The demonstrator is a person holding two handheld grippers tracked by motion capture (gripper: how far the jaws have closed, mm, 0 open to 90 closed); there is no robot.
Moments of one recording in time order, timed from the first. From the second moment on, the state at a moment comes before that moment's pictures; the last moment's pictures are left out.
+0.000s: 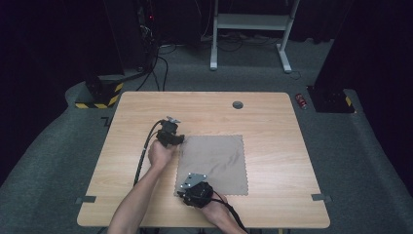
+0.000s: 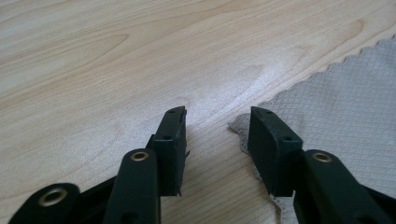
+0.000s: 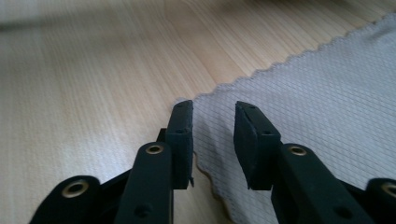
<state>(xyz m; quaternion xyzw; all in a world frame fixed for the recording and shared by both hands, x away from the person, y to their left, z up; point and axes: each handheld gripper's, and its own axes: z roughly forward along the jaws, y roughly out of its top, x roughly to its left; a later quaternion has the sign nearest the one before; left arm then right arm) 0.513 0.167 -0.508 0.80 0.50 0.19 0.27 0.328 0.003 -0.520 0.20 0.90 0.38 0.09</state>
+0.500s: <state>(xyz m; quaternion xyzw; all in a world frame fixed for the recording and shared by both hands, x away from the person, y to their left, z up) 0.516 0.164 -0.508 0.80 0.49 0.17 0.29 0.317 0.017 -0.520 0.17 0.91 0.37 0.11</state>
